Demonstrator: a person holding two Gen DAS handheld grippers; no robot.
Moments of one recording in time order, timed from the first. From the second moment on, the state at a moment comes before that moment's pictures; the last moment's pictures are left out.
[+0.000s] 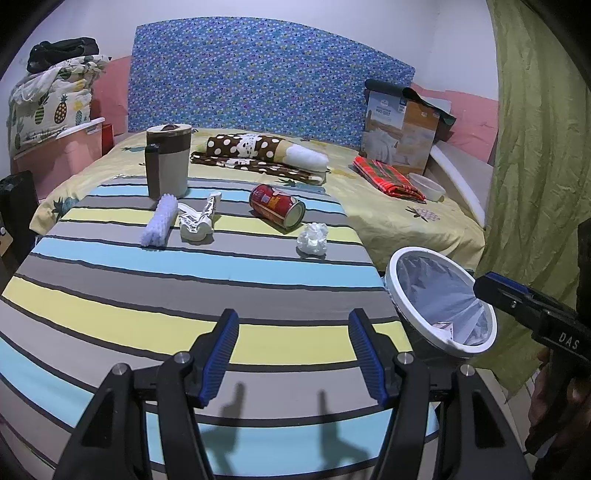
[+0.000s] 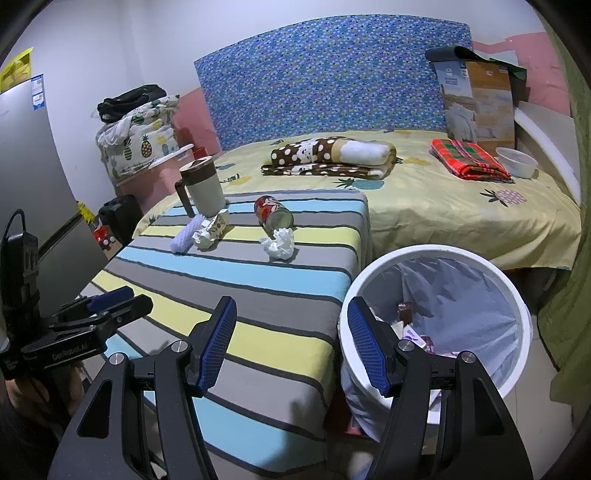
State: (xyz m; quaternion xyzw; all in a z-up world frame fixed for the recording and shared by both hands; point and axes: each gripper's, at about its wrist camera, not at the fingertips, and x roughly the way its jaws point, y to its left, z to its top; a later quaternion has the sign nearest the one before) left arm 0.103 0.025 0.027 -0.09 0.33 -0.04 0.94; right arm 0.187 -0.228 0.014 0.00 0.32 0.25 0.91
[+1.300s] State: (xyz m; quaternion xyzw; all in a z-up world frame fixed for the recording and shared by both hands) left arm 0.207 0.142 -0.005 -0.12 0.36 0.06 0.92; right arm 0.278 -0.162 -0.012 -0.03 0.38 0.28 0.88
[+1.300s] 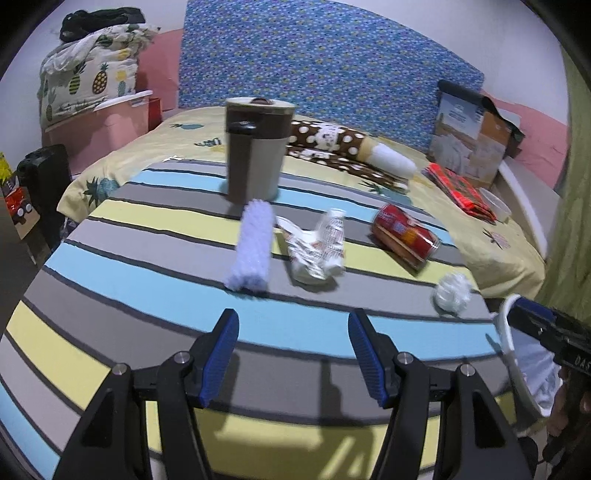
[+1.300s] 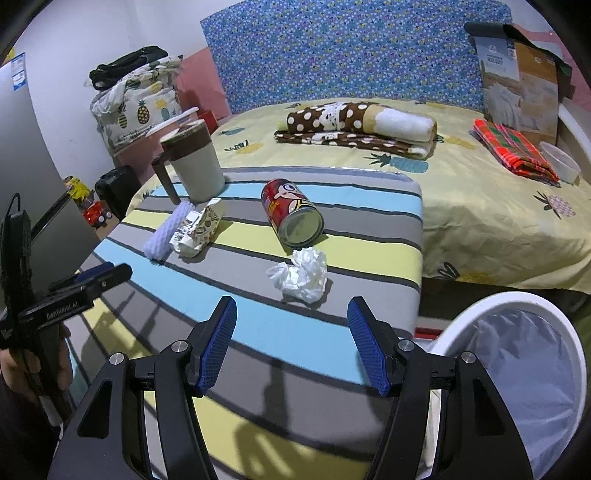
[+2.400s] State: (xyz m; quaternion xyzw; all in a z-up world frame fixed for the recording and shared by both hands) left arm 0.233 0.151 -0.024 -0.11 0.38 0.07 0.91; right arm 0.300 -0.149 -0.031 -0.03 0.41 0.28 0.87
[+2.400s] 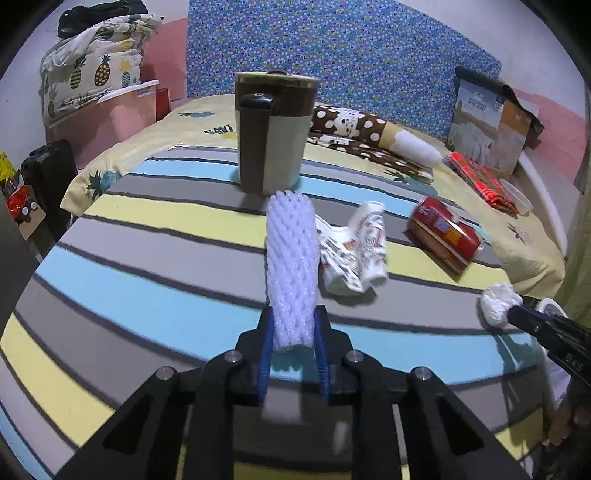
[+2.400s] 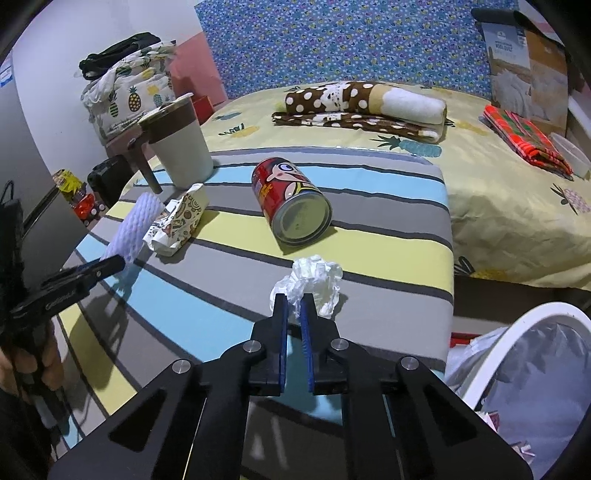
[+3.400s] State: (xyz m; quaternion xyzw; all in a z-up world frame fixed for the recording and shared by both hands) left arm 0.169 0.087 0.010 -0.10 0.35 0.01 0.93; right arm 0.272 -0.161 -0.023 -0.02 0.38 0.29 0.88
